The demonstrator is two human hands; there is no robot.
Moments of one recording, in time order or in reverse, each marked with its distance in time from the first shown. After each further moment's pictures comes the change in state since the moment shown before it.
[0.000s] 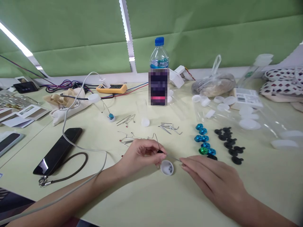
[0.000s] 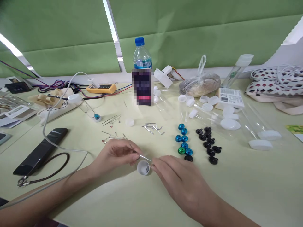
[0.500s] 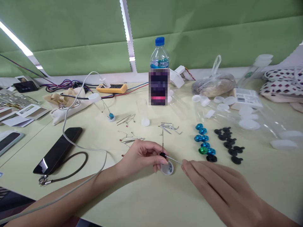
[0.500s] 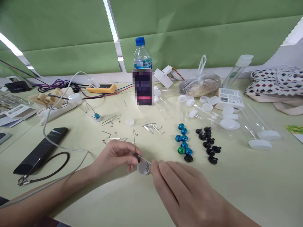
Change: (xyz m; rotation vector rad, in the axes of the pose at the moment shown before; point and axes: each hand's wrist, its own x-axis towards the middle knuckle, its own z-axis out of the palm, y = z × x) left_hand 0.000 0.001 0.002 -0.082 -0.021 -0.081; right_hand 0.002 -0.002 -0.021 -0.090 0.057 -0.310
